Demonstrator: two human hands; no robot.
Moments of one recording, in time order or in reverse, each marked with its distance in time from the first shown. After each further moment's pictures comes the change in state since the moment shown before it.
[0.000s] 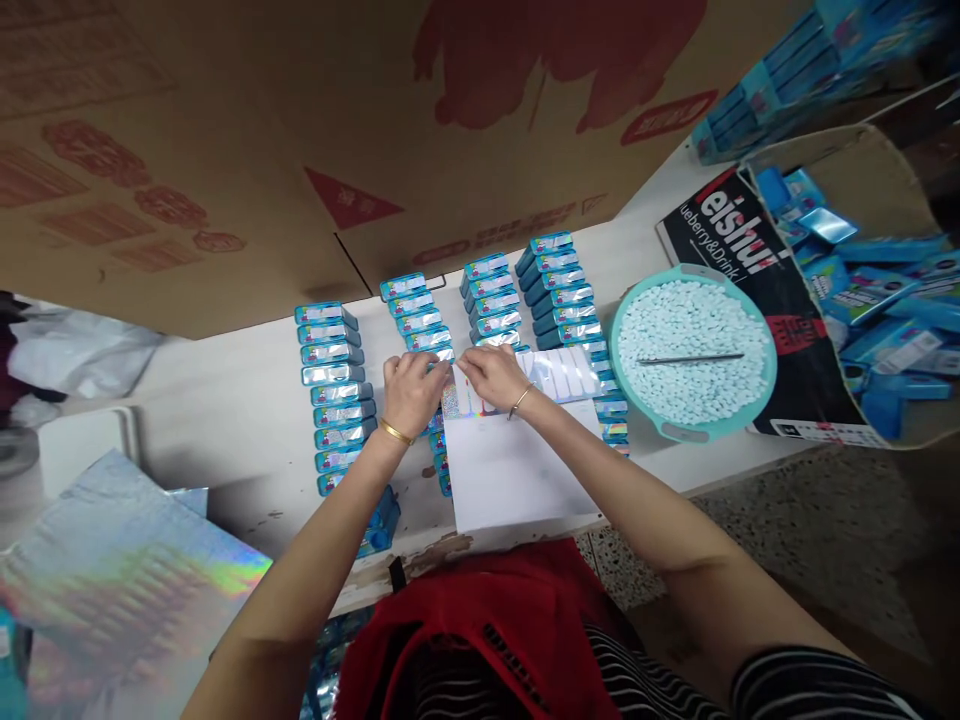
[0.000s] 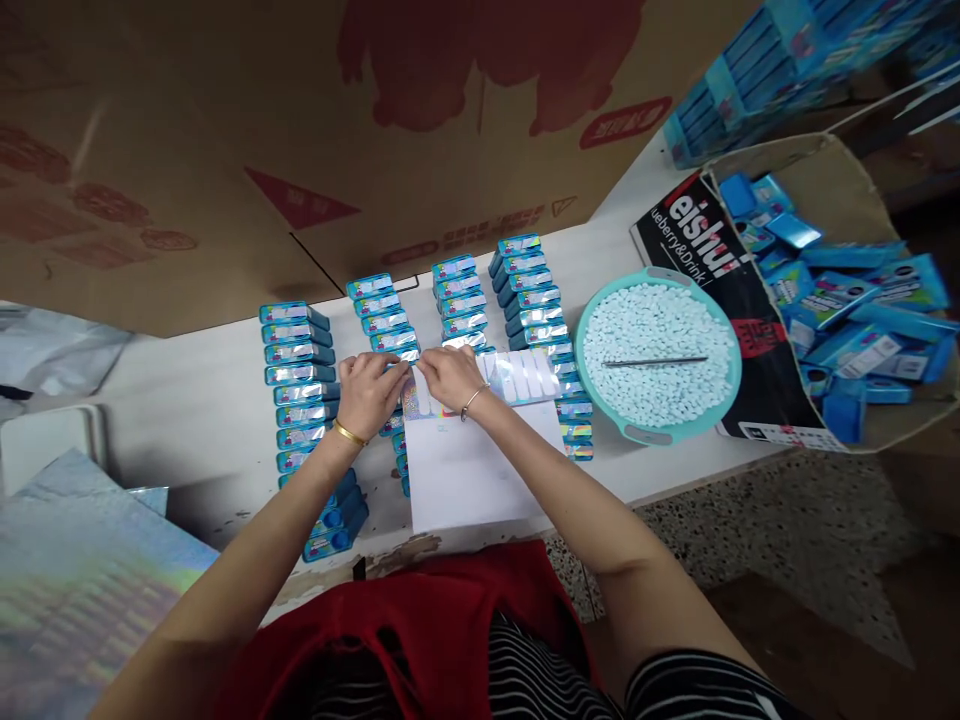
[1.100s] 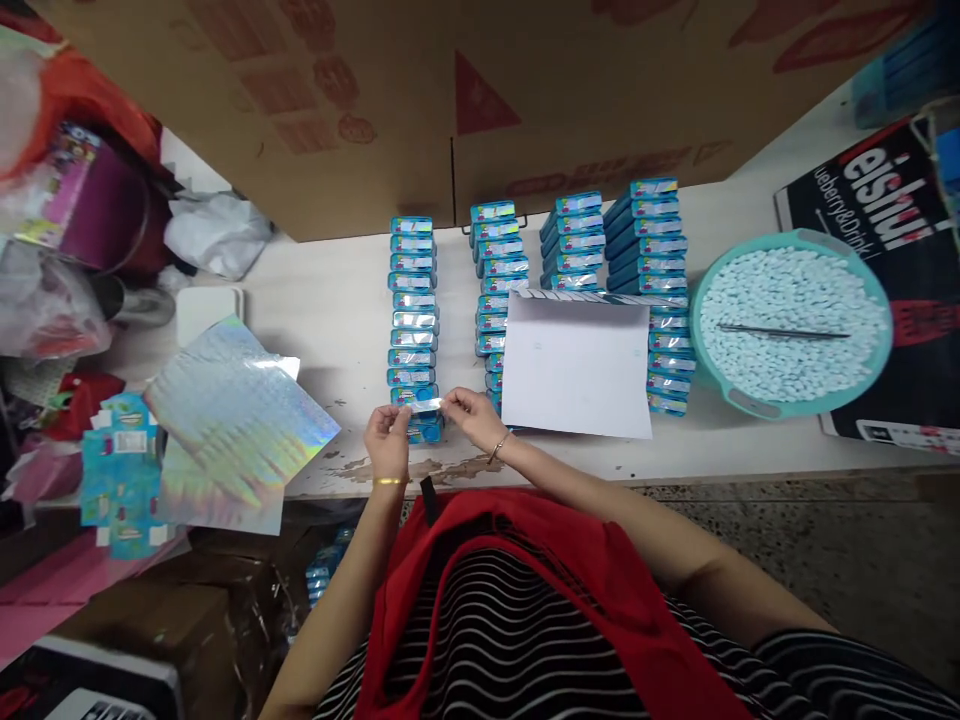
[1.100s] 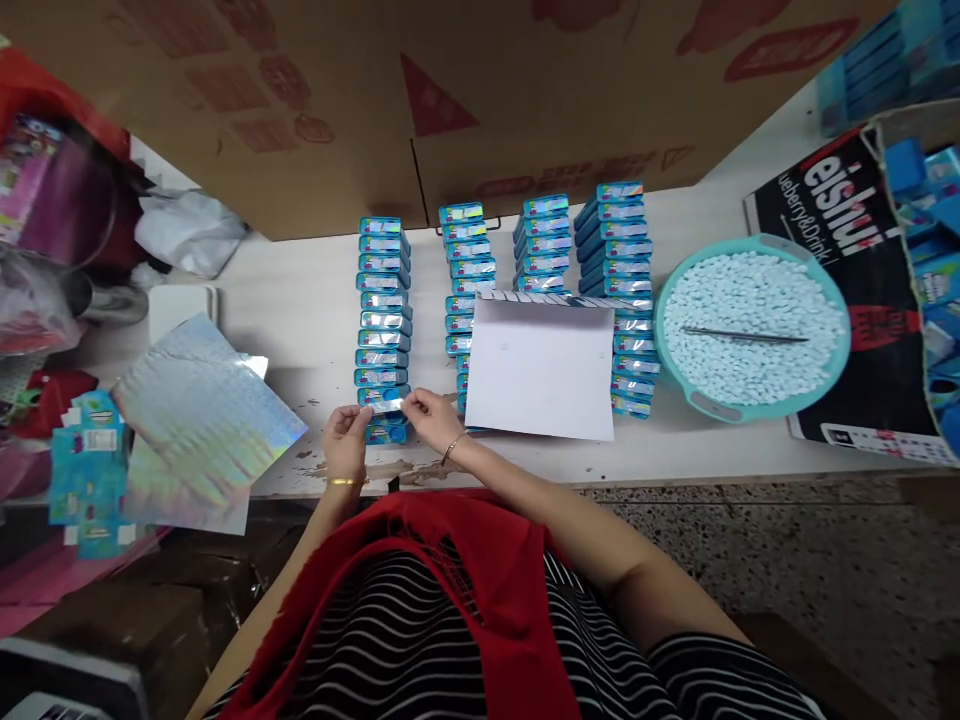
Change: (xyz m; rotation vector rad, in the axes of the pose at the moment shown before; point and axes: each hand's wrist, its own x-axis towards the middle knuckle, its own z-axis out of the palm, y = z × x) left_hand -0.244 0.022 -0.014 -0.869 0.655 -1.133; right_hand -0.140 -0.127 0.134 0.885 -0.181 0.222
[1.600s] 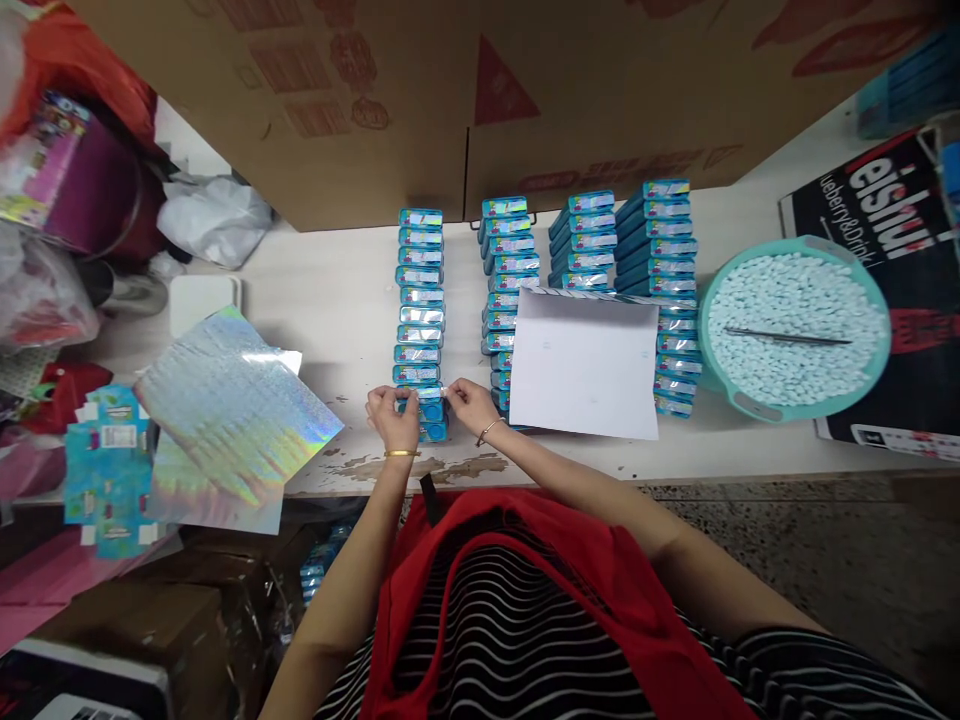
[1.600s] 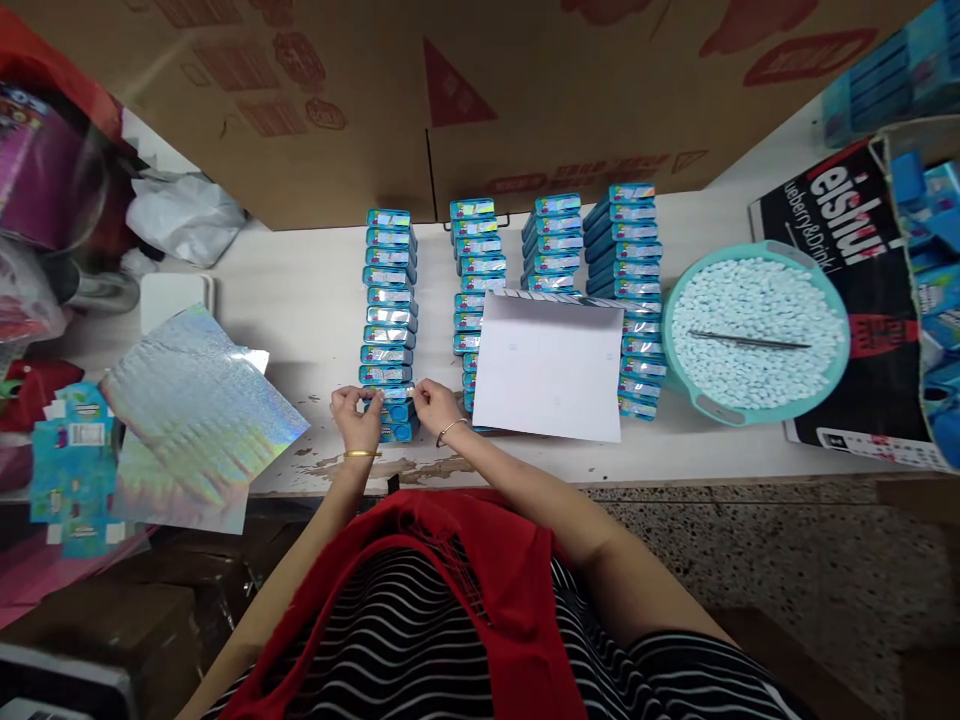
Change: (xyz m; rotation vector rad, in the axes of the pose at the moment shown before) left_hand 0.030 -0.021 0.007 0.558 0.091 0.281; right_hand 0.031 0.039 0.015 -0.246 0.105 0.054
